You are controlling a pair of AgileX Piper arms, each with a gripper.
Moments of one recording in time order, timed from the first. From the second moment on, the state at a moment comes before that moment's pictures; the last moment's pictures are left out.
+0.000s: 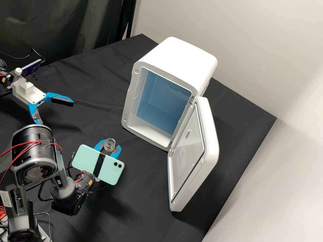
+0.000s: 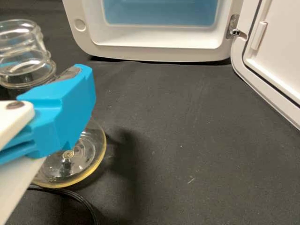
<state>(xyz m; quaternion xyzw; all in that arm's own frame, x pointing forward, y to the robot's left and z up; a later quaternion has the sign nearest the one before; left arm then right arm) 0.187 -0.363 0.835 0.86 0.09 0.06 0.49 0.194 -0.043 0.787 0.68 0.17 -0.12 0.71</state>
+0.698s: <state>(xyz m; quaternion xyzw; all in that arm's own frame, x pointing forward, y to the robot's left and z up) 0.187 -0.363 0.835 0.86 0.09 0.06 0.49 0.207 -0.064 0.798 0.70 0.14 -0.11 0.70</state>
